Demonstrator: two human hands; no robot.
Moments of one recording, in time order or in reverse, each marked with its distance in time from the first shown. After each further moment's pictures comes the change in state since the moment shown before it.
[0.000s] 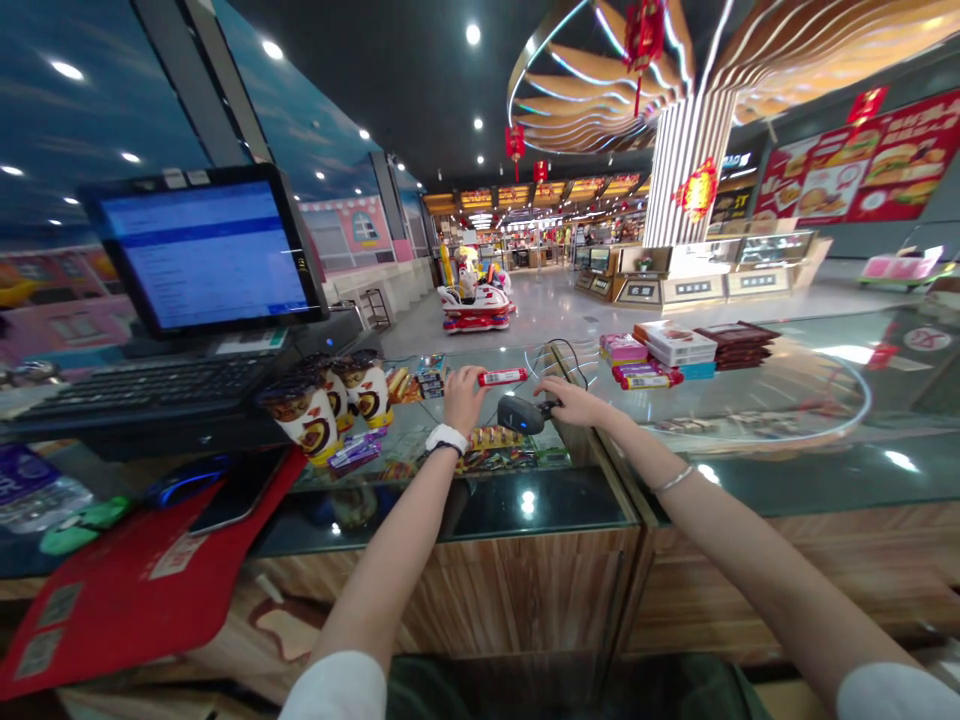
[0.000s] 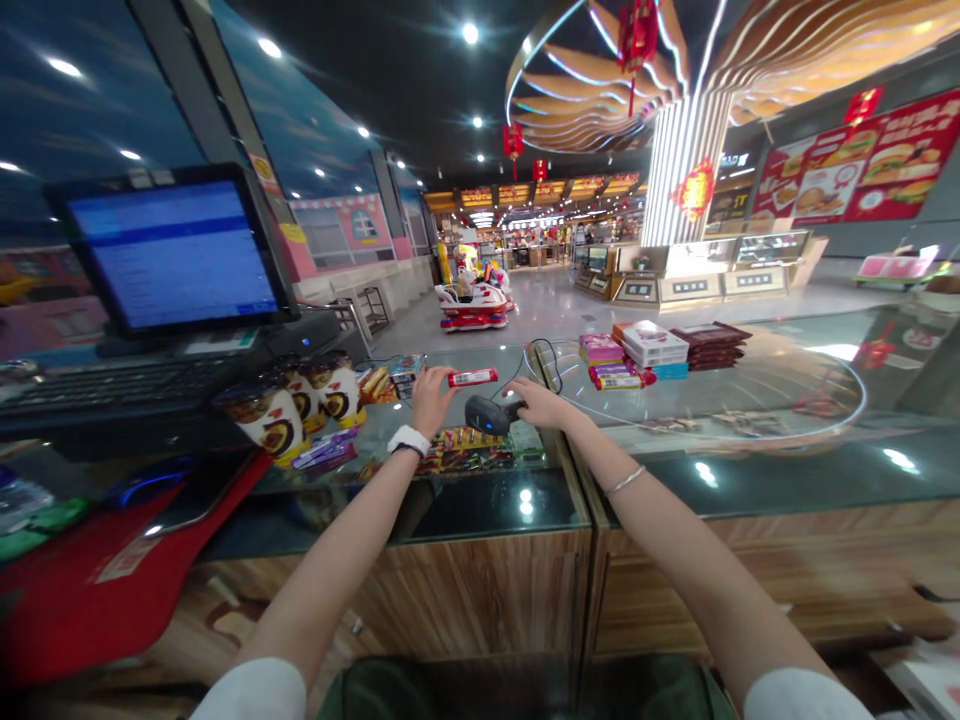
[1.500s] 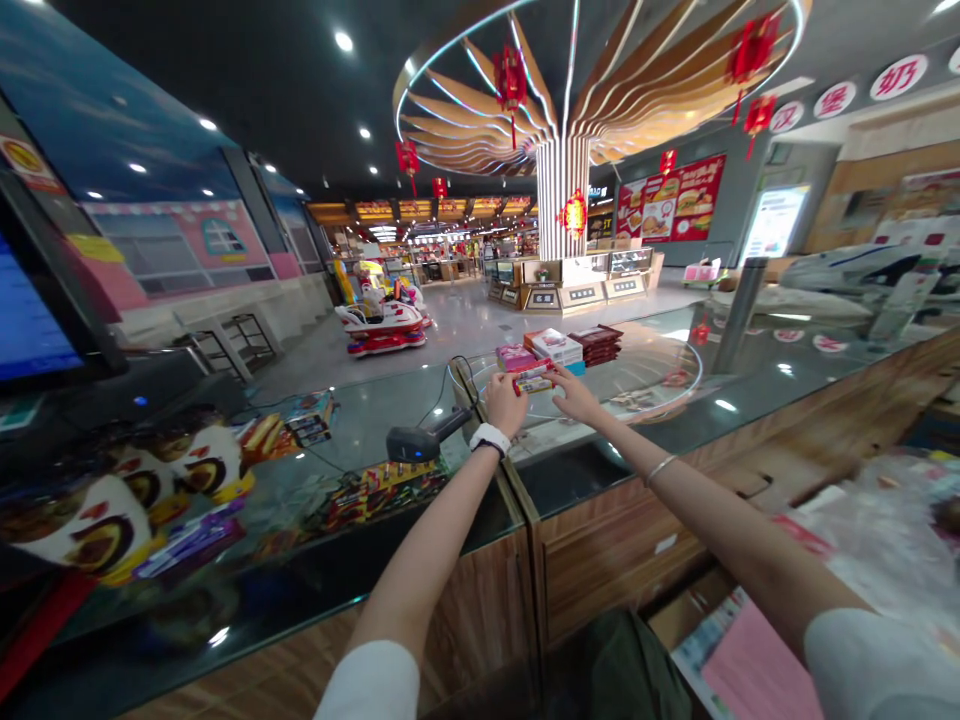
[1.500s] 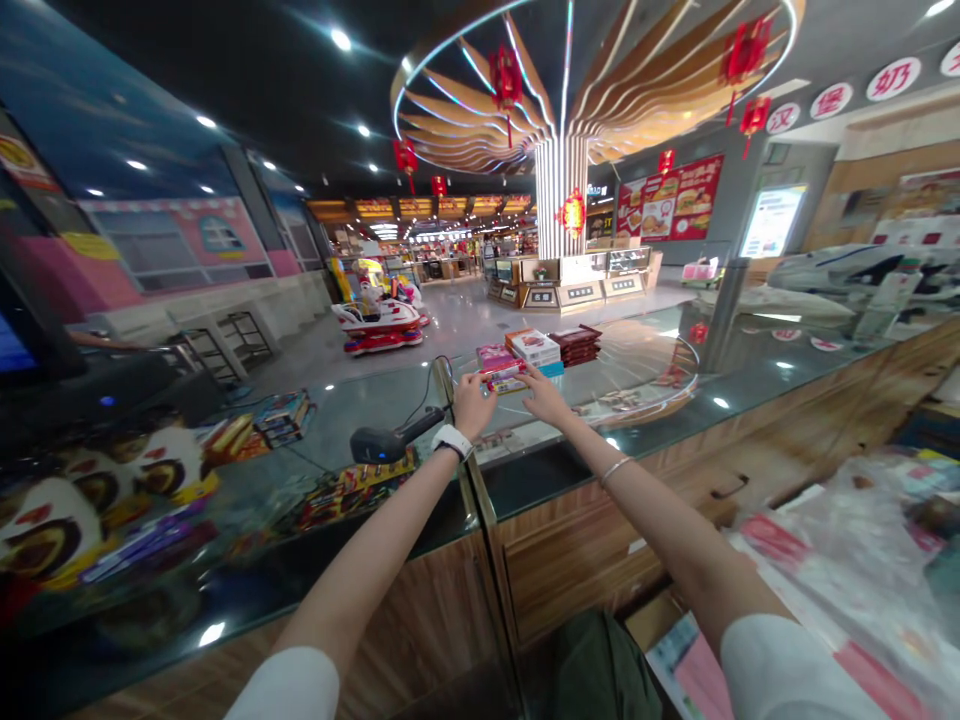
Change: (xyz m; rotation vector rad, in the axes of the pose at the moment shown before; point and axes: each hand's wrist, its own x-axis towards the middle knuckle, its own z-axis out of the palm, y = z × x) left_hand 0.027 0.226 0.117 -0.243 -0.255 -0.053; right_hand -0.146 0.072 -0.099 -0.167 0.450 0.517
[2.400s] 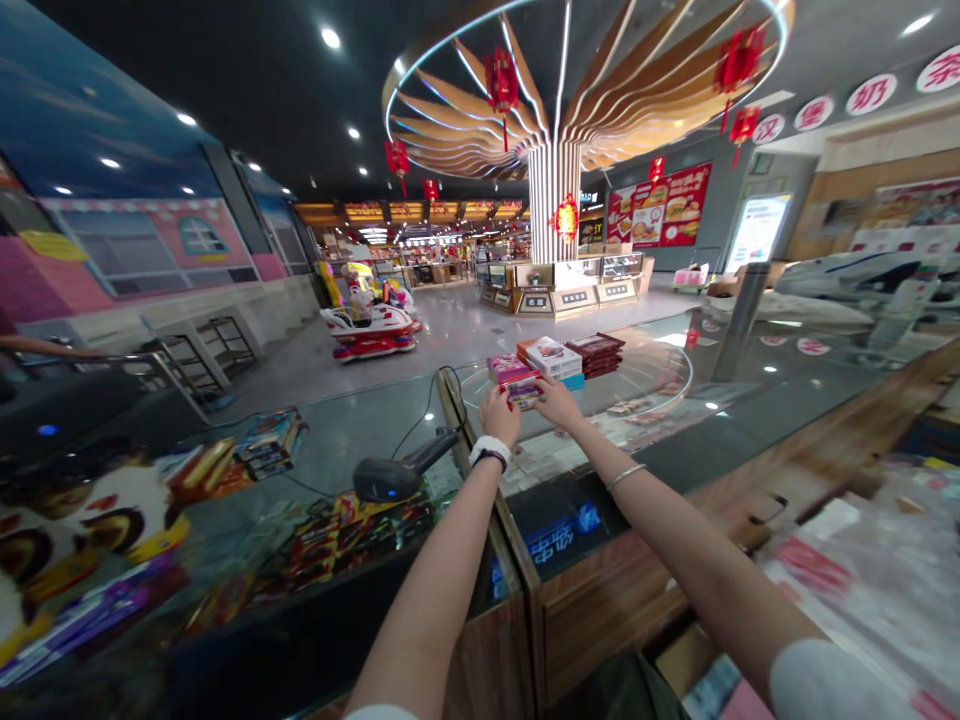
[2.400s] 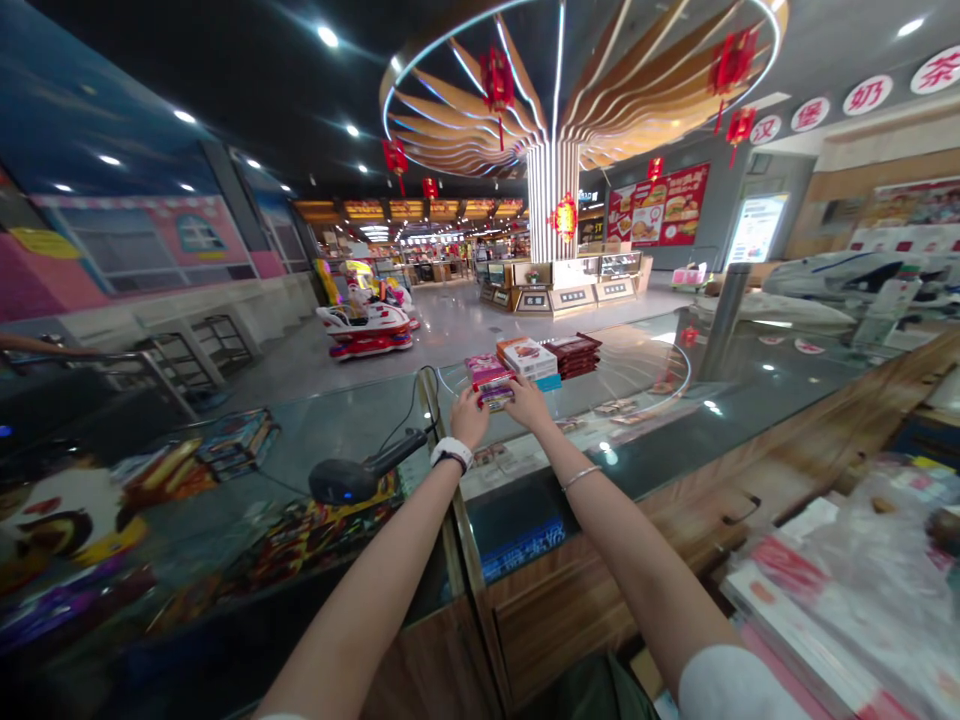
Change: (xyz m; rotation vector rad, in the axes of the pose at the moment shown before) left_hand 0.038 -0.027 0.055 -0.022 -0.050 -0.061; right_hand 0.046 0.010 0.033 -0.360 -0.028 0.187
